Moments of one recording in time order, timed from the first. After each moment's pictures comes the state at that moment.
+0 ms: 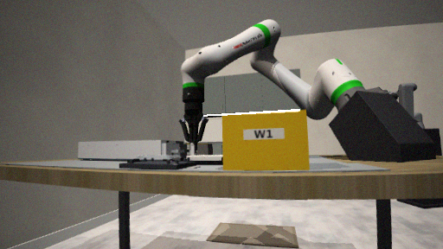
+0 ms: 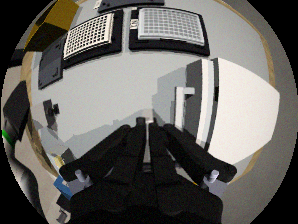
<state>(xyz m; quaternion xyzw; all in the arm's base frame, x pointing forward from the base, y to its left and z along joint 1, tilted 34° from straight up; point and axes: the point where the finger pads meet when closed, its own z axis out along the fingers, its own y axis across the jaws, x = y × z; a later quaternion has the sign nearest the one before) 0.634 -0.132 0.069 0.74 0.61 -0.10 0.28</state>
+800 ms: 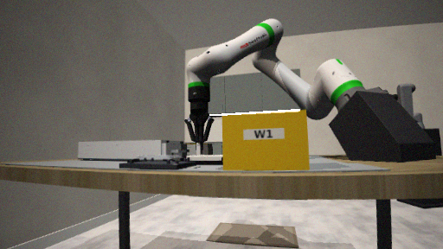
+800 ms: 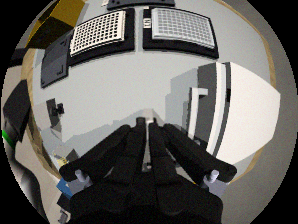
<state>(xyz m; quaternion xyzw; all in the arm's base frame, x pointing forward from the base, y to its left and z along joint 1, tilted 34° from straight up) 0.610 -0.129 0.061 0.74 0.61 -0.10 0.28</state>
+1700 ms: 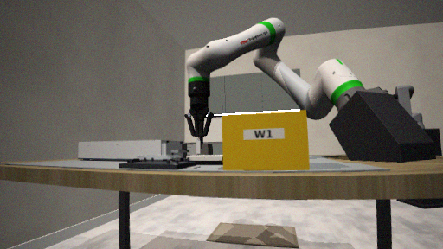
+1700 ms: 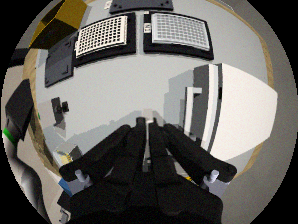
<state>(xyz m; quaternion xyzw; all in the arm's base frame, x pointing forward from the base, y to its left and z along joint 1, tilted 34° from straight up) 0.606 -0.118 0.079 0.74 0.61 -0.10 0.28</state>
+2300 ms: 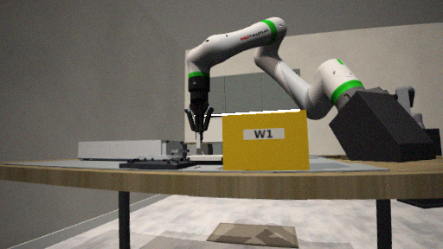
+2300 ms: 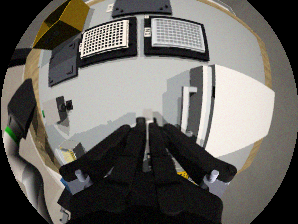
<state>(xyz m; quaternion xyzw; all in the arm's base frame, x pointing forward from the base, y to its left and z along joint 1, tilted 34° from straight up) 0.602 -0.107 0.097 0.74 0.61 -0.10 0.28</state>
